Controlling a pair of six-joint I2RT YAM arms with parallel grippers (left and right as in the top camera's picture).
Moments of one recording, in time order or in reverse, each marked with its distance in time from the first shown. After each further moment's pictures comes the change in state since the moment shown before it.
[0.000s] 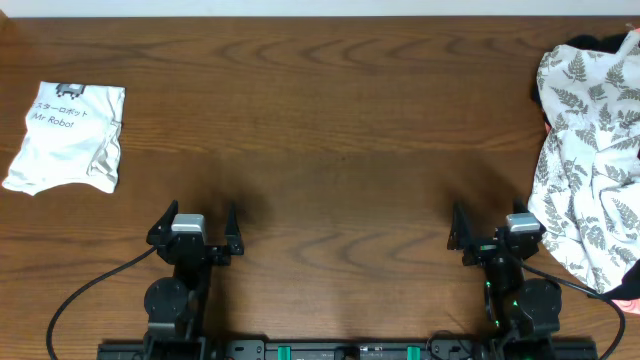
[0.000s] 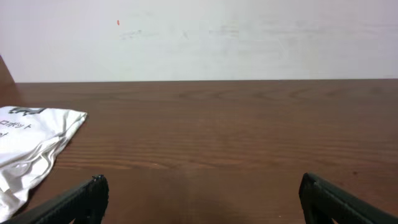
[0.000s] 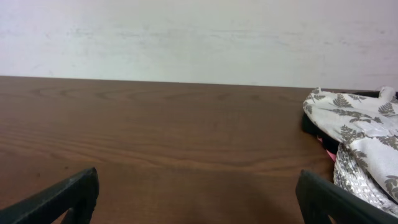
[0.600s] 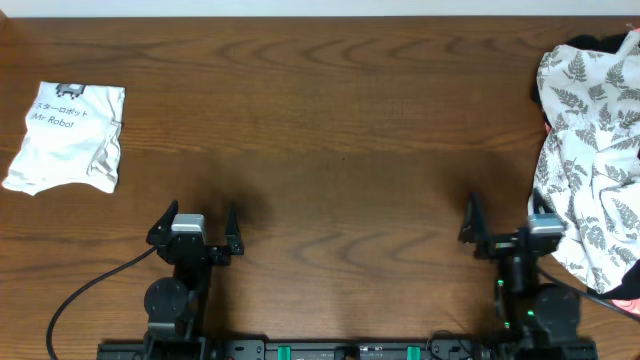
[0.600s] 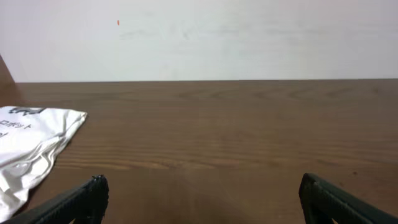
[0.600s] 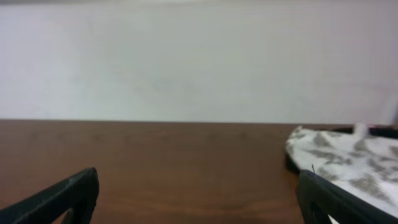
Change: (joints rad) left arm 0.000 0.000 0.000 -0.001 0.000 0.000; right arm 0.000 0.063 0.154 0.031 0.050 0.012
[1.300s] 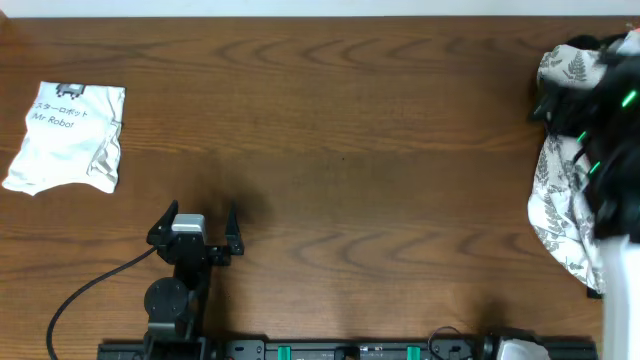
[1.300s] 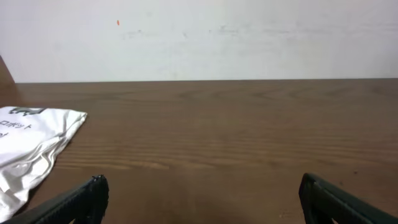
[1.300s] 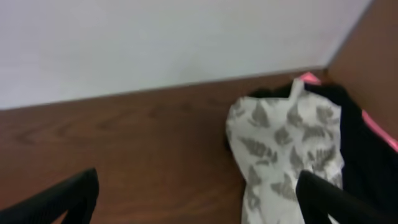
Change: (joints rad) left arm 0.000 0.000 0.001 -0.001 0.000 0.003; right arm -0.306 1.136 1.191 -0.591 -0.076 0.003
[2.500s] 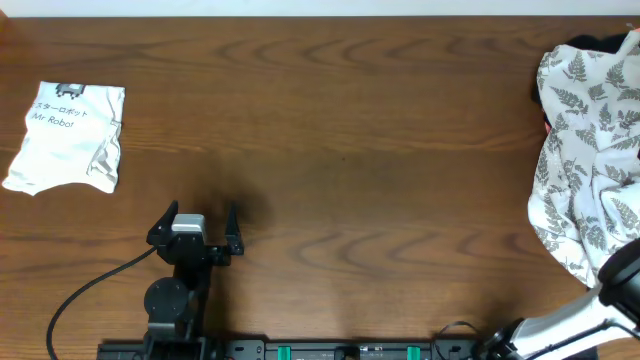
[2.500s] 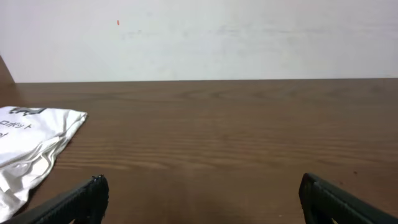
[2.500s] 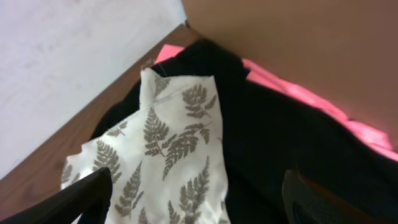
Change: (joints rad) left arm 0.000 0.000 0.000 0.000 0.000 0.000; right arm -0.557 0.738 0.301 0.295 -0.160 0.187
